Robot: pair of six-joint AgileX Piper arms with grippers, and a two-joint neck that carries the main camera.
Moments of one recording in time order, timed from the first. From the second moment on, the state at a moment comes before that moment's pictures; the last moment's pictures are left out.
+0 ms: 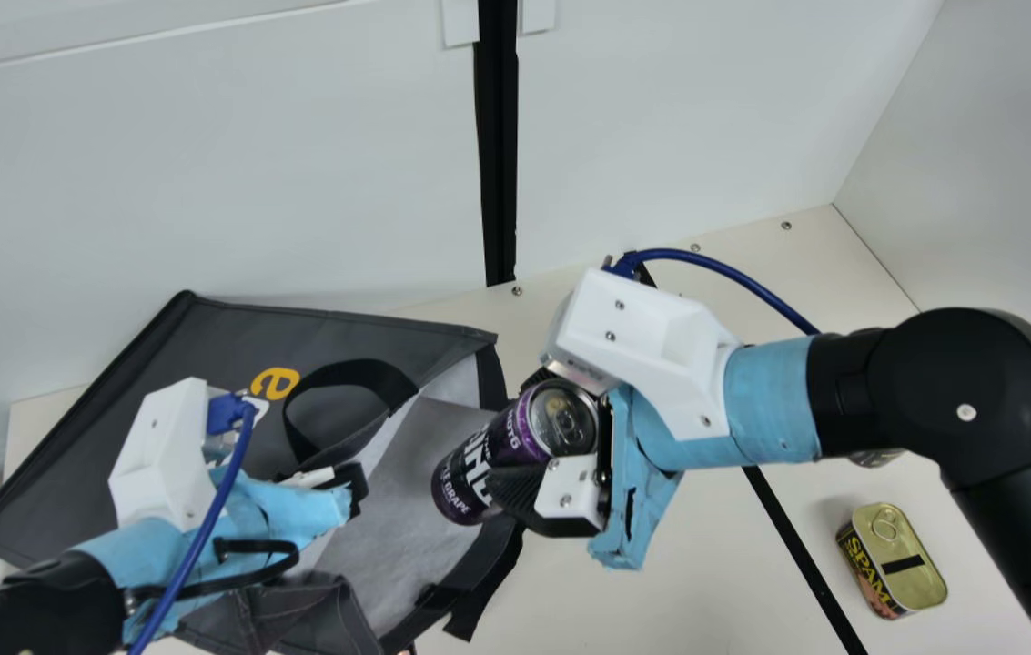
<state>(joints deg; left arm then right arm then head) -32.6 84.9 -71.0 -27.2 39.4 -8.8 4.8 71.4 -81.1 37.0 69.8 -49.3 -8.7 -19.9</state>
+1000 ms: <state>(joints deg) -32.6 84.9 -71.0 -27.2 39.4 -8.8 -0.3 76.6 -78.3 43.7 69.9 -52.1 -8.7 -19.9</state>
